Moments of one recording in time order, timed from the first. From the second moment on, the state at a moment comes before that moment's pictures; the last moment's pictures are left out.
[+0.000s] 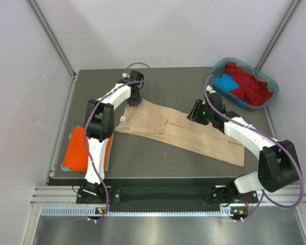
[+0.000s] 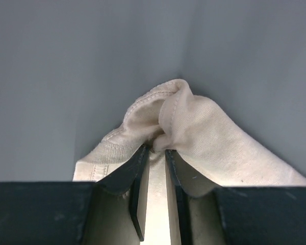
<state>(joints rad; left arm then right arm) -0.32 2.26 1.83 -0.68 -0.23 -0.52 0.39 1.41 0.90 -0.23 -0.07 0.63</state>
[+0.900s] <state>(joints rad) -0.14 2.17 2.00 -0.33 0.31 -0.71 0.38 1.14 0.95 -0.40 -0.07 0.54</state>
